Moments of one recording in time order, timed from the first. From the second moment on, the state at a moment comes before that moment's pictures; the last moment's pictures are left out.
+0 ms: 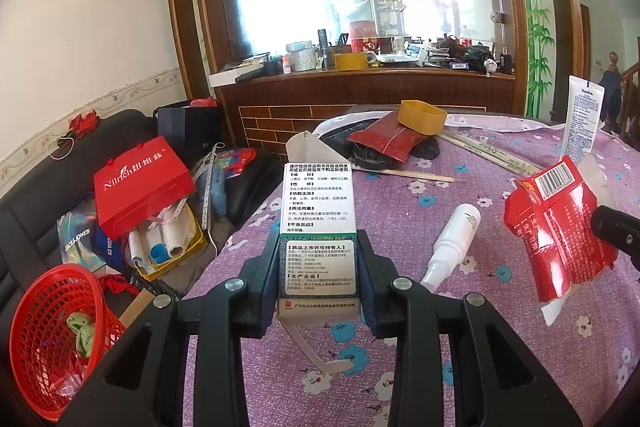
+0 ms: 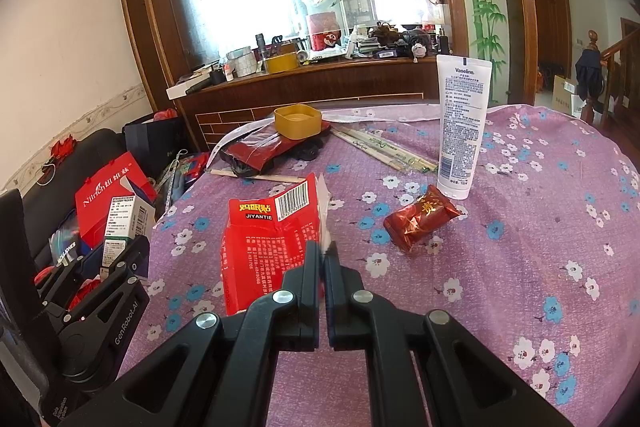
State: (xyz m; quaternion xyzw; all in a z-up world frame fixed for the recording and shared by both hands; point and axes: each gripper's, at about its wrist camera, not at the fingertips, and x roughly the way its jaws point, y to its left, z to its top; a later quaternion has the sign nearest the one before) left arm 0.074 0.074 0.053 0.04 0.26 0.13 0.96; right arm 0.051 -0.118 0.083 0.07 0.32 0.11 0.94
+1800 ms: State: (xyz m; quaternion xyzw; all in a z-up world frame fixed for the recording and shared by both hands) left arm -0.126 0.343 0.061 -0.13 0.29 0.27 0.91; right arm -0.041 0.167 0.118 -0.04 0.33 0.36 0.87
